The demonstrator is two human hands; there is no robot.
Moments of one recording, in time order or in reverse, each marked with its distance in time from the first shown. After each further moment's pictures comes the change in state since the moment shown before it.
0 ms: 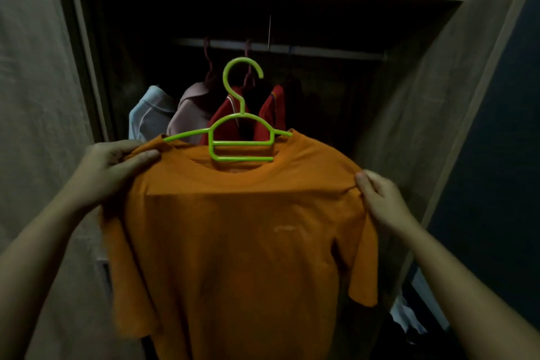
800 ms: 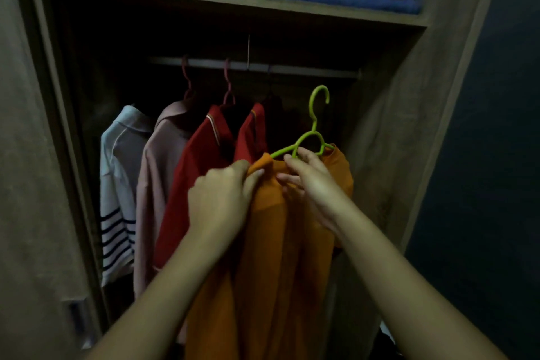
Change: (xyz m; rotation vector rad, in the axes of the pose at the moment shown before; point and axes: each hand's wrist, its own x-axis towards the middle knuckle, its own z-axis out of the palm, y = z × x) left_hand 0.030 0.116 0.133 0.467 0.121 -0.037; right_hand 0.038 -0.097 0.061 0.543 -0.040 0.313
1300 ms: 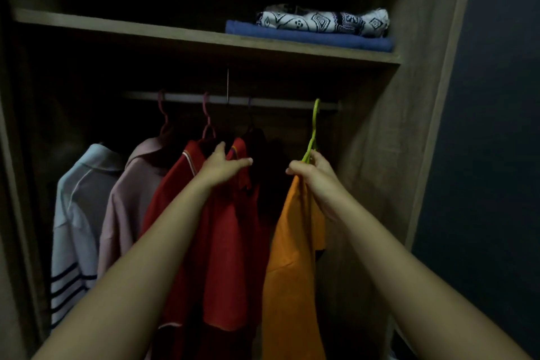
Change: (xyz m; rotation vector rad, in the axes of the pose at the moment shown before) left_hand 0.155 -0.006 0.062 -0.592 -0.355 -0.321; right_hand 0.073 -0.026 -0.056 -0.123 0.124 -0.066
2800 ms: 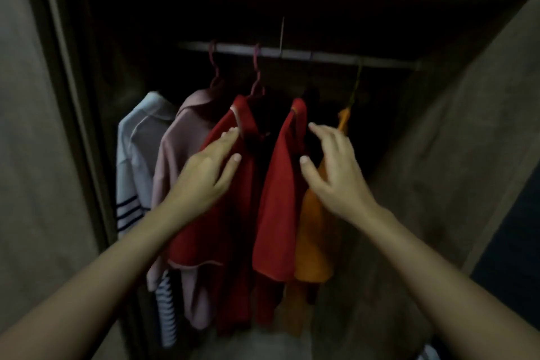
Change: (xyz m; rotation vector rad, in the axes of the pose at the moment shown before) left_hand -0.106 -0.074 -0.031 0.445 0.298 0.483; right_hand -0.017 0.042 0.031 -0.682 -0.037 -0.765
